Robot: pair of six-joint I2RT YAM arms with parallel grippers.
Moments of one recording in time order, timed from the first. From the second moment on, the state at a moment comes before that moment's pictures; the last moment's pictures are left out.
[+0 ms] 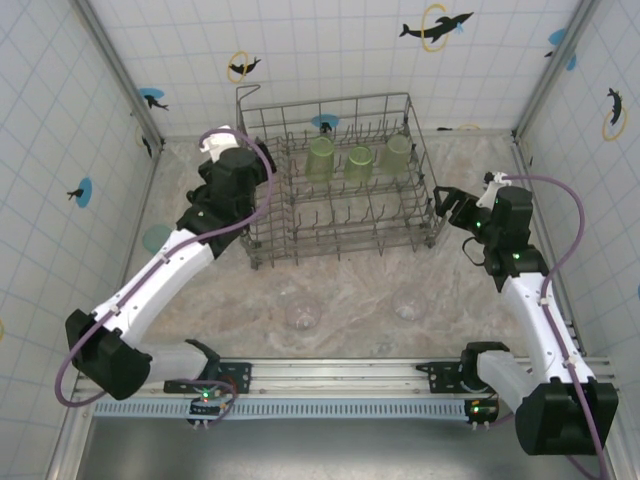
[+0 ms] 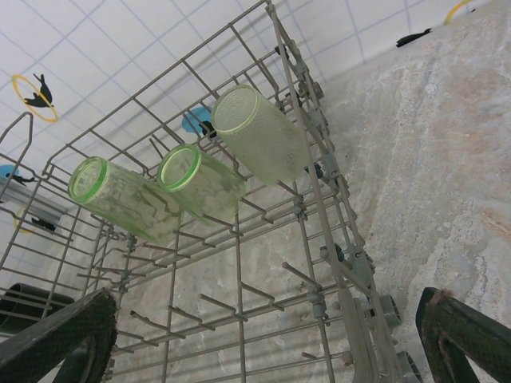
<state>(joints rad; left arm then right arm) -0.56 1.27 1.19 -0.23 -0.67 -0.43 0.05 0.96 0.75 -0.20 -0.27 0.48</state>
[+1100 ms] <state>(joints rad) 0.05 1.22 1.00 -0.48 -0.46 -0.61 0.07 0.98 0.77 -0.24 -0.35 0.46</state>
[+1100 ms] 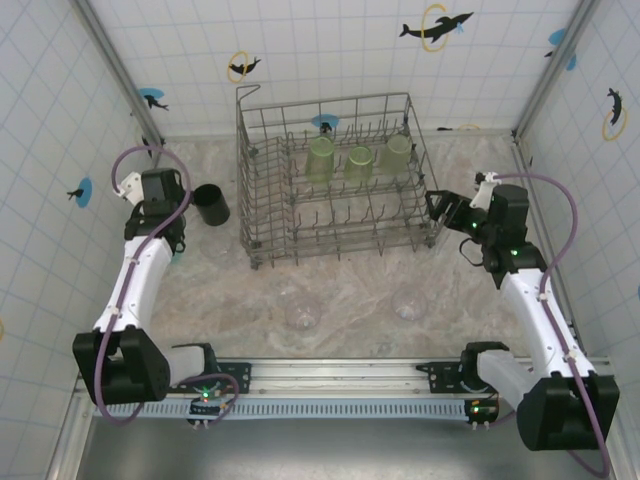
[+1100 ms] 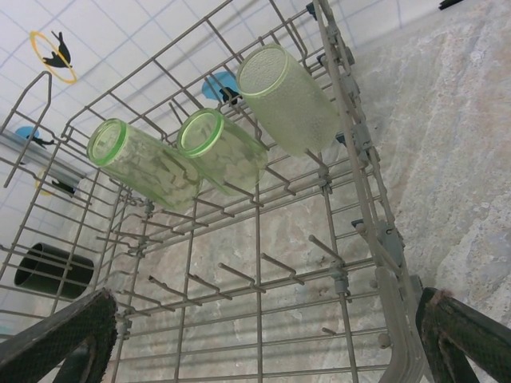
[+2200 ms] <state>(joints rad) 0.20 1.48 1.00 -0.36 -0.21 -0.58 0.29 1.11 0.95 -0.38 -0.19 0.46</state>
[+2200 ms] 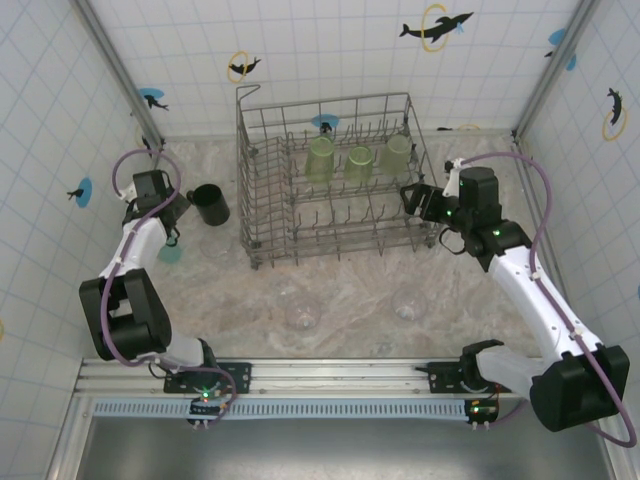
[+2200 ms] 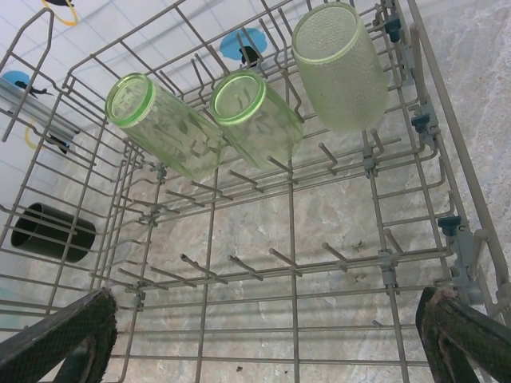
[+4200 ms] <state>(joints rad) 0.21 1.39 0.94 -0.40 -0.18 -0.60 0.29 1.08 0.95 -0.38 -0.16 0.41</state>
